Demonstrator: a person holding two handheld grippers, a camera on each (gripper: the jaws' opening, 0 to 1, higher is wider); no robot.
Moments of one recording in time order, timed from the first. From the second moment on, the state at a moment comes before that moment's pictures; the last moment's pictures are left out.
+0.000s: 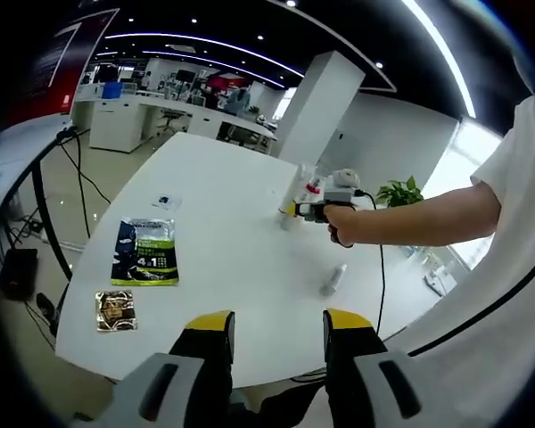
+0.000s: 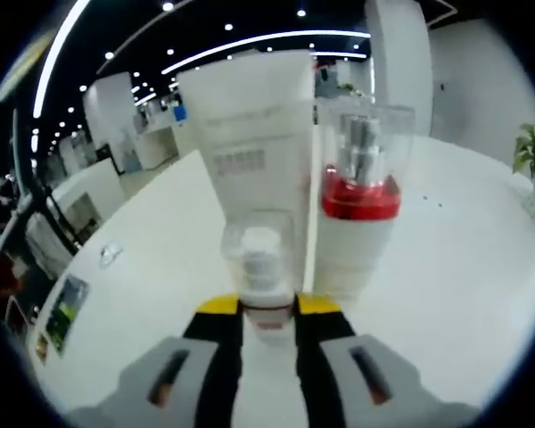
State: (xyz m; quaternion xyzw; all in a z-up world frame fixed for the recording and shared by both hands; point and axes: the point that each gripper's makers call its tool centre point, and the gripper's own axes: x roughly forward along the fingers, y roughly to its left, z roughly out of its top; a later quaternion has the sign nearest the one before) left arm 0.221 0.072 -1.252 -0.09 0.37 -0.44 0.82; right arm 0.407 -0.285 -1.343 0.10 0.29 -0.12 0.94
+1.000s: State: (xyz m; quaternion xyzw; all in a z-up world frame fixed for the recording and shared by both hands) left arm 0.222 0.070 -1.256 -0.10 0.37 -0.44 0.81; right arm 0.387 -0.289 -1.357 0.06 0.32 -0.10 0.94
